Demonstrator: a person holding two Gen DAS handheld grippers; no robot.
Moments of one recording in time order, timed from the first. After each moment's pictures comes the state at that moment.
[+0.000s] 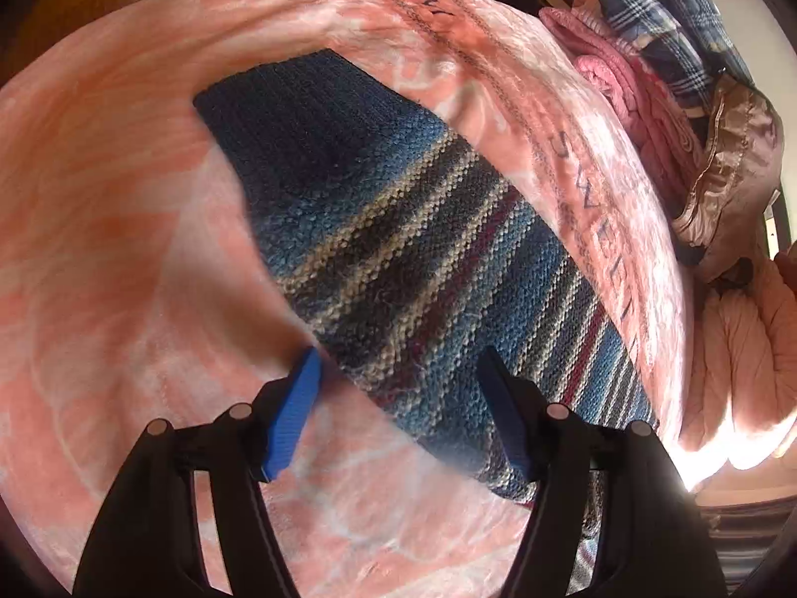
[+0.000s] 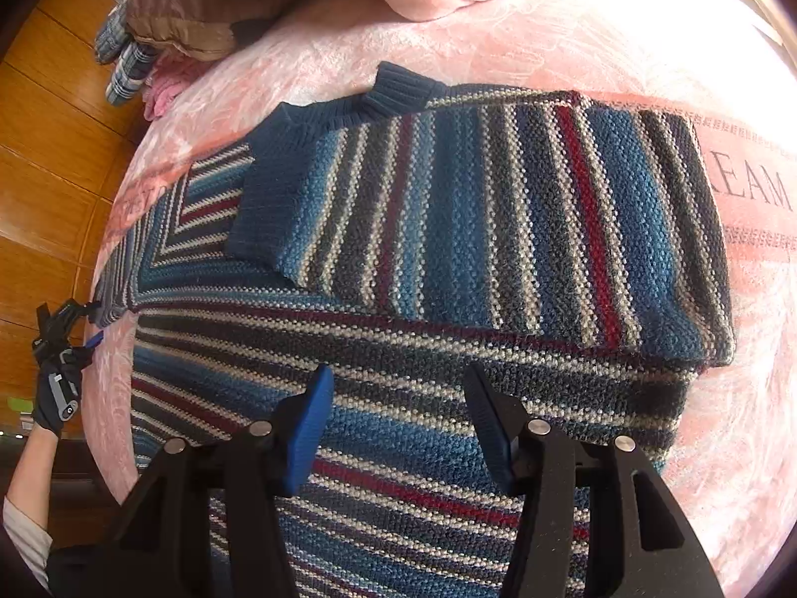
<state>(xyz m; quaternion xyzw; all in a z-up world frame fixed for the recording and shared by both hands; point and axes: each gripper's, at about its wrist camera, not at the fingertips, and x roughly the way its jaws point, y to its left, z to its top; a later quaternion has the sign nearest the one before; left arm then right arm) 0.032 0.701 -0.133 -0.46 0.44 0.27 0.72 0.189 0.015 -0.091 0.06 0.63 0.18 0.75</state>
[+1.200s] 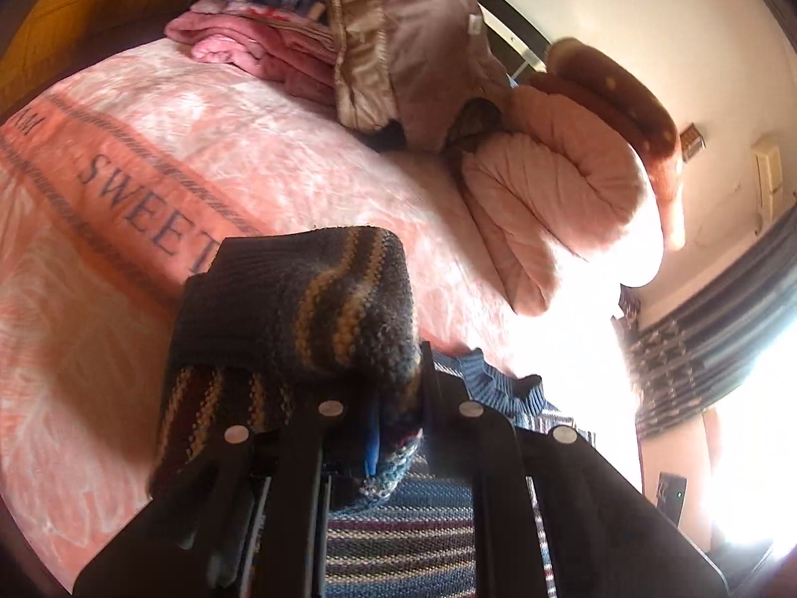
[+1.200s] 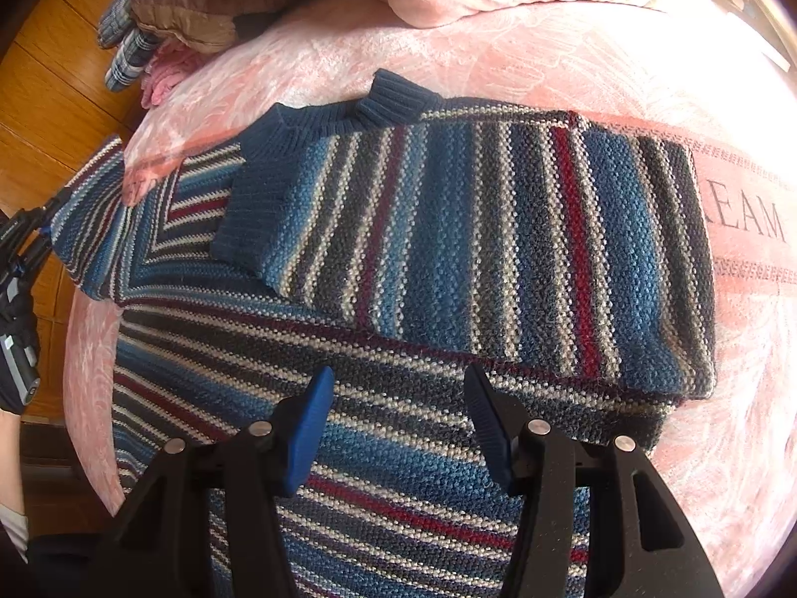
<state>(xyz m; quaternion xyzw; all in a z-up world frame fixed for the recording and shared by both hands) 0.157 0.480 -0.036 -0.31 0.40 -0.06 0.86 0.200 0.012 -0.089 0.03 0.63 0.18 0.76</state>
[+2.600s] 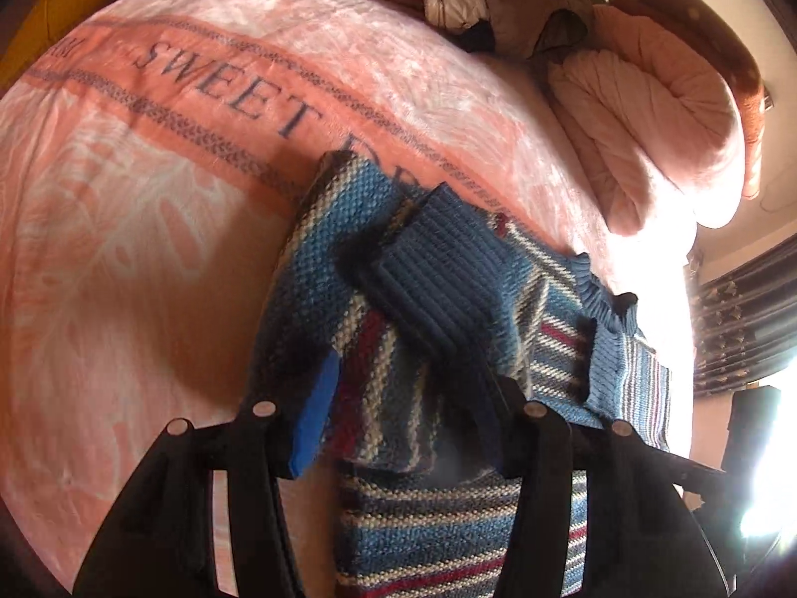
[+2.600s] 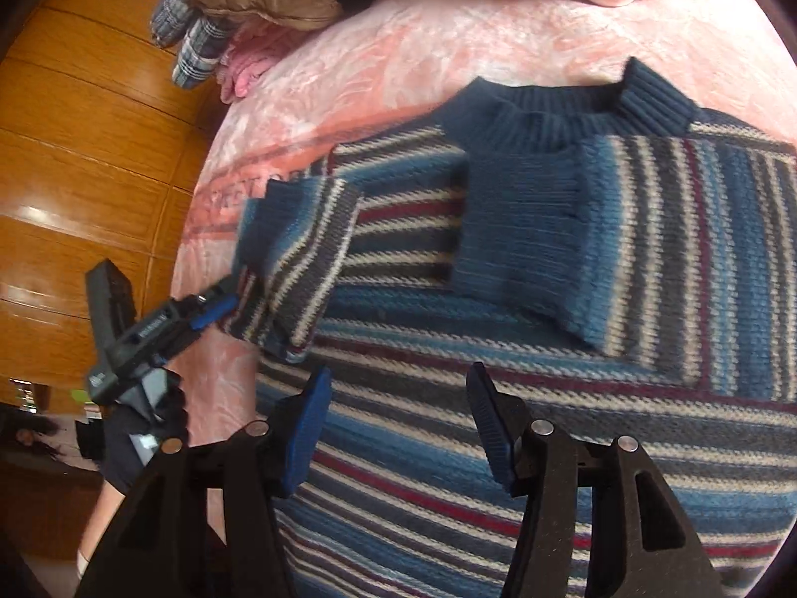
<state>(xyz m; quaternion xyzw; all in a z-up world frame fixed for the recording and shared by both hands) 0.134 0.512 -0.125 -0.30 0.53 0.01 0.79 0.211 0.173 -0.085 0.13 0.65 0.28 0.70</state>
